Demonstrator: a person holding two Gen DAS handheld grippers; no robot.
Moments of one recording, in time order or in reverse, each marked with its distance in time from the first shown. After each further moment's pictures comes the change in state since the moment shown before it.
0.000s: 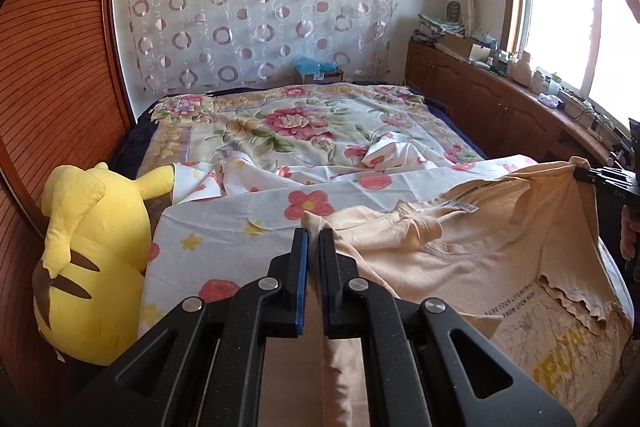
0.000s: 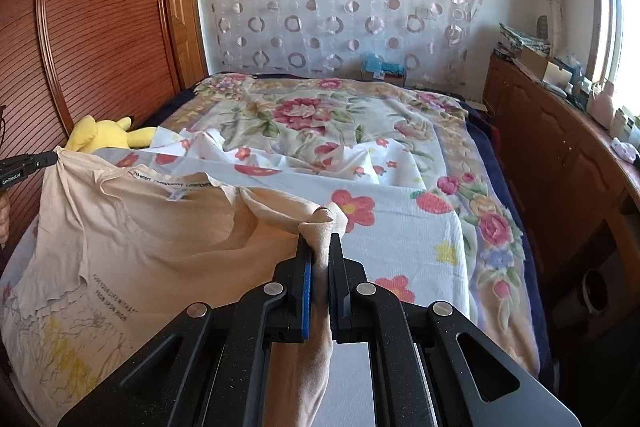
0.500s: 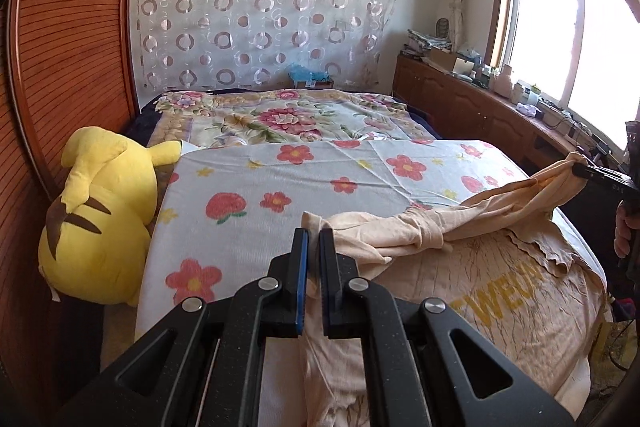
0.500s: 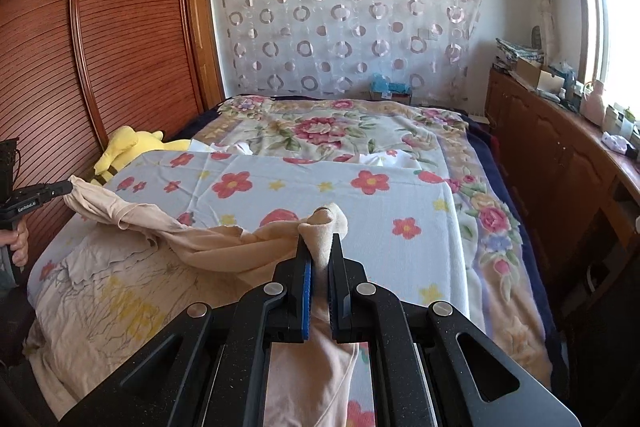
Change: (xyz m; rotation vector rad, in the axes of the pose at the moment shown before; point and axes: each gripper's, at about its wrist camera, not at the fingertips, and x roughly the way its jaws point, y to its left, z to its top) left arm -0.090 -0.003 -0.082 -0.053 -0.044 -0.041; right arm -0.105 0.016 -0.086 0.023 -0.089 0.030
